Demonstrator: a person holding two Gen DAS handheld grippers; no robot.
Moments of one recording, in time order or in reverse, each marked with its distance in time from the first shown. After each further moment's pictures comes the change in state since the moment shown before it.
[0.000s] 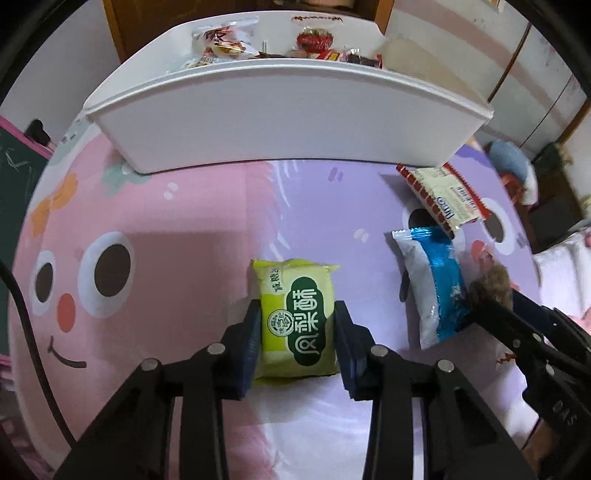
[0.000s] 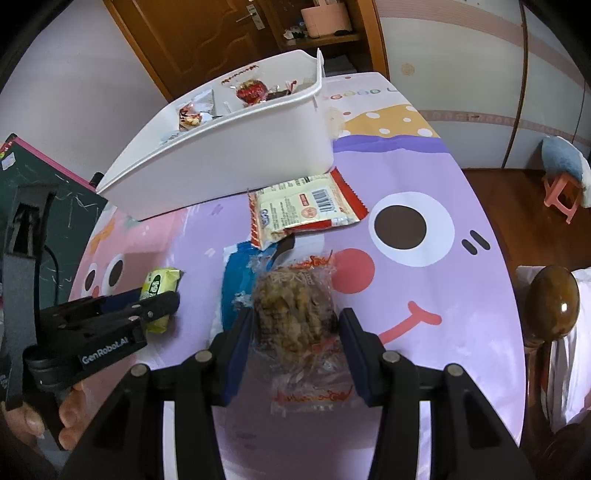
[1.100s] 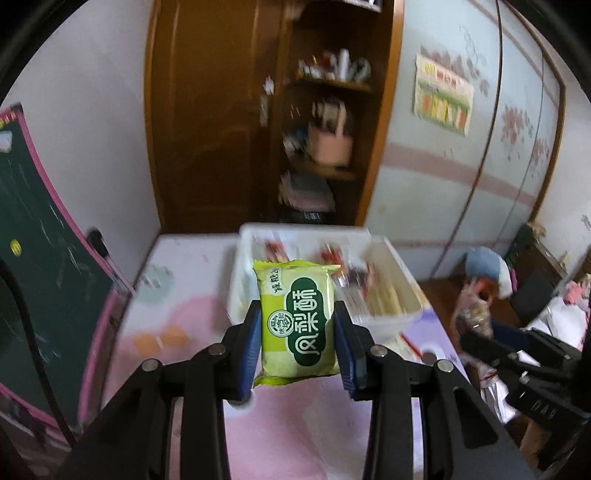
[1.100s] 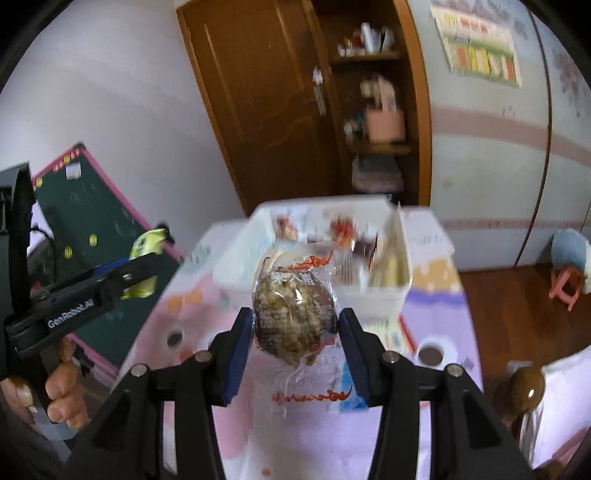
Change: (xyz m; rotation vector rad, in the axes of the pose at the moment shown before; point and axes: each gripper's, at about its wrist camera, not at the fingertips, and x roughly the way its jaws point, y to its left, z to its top) left arm -0.252 0.076 0.038 0.014 -0.548 -0.004; right arm -0.156 0.115 0.072 -0.168 -0.336 0.052
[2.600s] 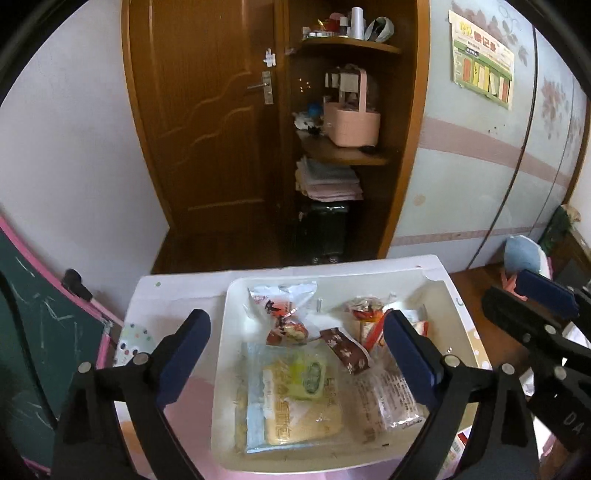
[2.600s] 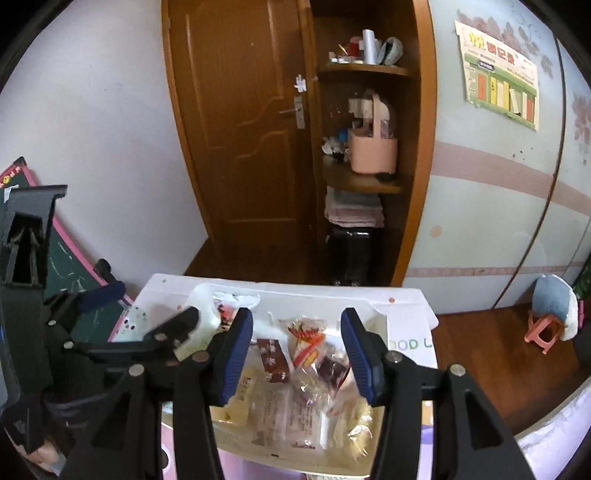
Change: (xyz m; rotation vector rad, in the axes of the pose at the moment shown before) left arm 0.220 -0.024 0.109 0.047 0.147 0.093; right arm 0.144 -0.025 0.130 -0.064 0.029 -0.148
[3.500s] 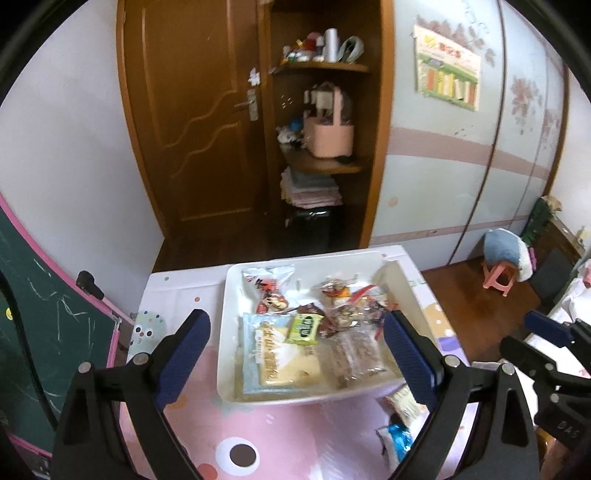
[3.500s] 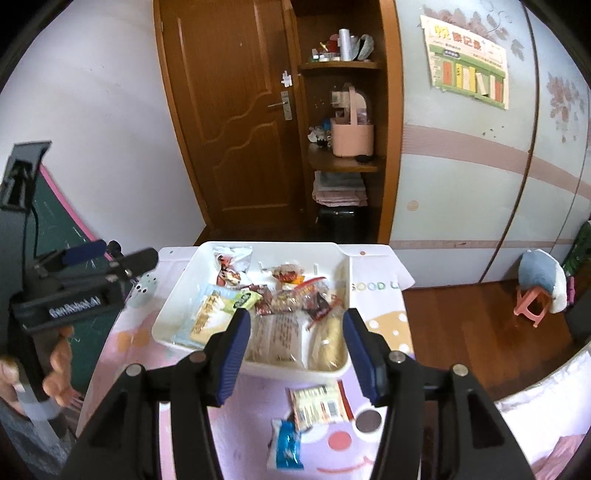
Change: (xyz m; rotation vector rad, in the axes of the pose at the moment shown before) left arm -0.121 -0.018 -0.045 0.055 -0.064 -0.039; right arm -0.112 -0.033 -0.069 0.036 0.030 -0.017
